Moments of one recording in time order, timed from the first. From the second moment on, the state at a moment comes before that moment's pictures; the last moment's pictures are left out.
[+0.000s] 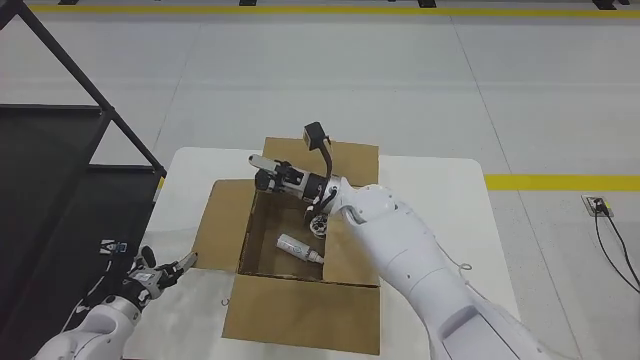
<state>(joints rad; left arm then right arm) 1.49 -0.98 -1.68 -1.68 0.79 -0.17 -0.34 -0.21 -1.78 0.91 -0.29 0.42 -0.69 0.85</state>
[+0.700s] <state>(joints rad) 1.51 -0.98 -1.71 -1.71 0.81 -0.18 -0.36 -0.25 -1.73 0.97 -0.39 0.38 -0.63 0.87</state>
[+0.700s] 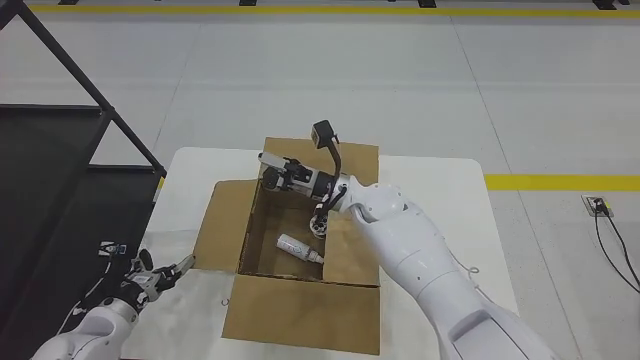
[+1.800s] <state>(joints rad) 1.66 -1.00 -1.84 -2.00 0.70 -0.23 -0.23 -0.31 -1.67 1.05 -0.48 0.35 -0.60 0.95</state>
